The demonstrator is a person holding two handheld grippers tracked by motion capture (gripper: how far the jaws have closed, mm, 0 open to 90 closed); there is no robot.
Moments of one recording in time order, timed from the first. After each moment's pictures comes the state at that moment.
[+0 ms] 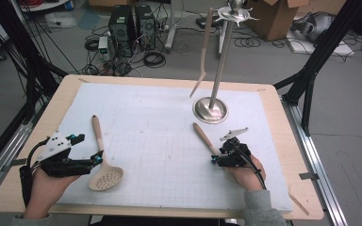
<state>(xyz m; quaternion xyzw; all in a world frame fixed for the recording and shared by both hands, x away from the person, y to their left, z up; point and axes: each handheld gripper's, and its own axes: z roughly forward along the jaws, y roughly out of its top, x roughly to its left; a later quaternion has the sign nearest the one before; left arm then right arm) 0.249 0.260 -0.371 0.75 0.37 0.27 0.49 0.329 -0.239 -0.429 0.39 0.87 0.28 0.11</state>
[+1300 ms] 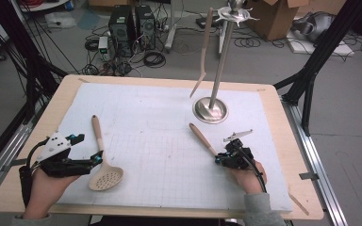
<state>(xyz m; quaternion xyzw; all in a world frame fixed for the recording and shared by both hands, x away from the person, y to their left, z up) 0.249 0.260 -0.370 0.75 0.36 0.27 0.48 0.319 -0.244 -0.427 0.44 0.85 0.29 0.08</state>
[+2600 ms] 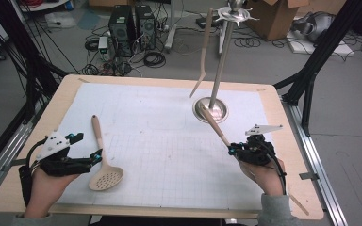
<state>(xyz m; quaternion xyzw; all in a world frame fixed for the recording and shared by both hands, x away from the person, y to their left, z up) 0.250 0.261 -0.370 0.74 0.37 0.27 0.49 0.300 -0.285 -0.367 0.42 0.81 0.38 0.11</state>
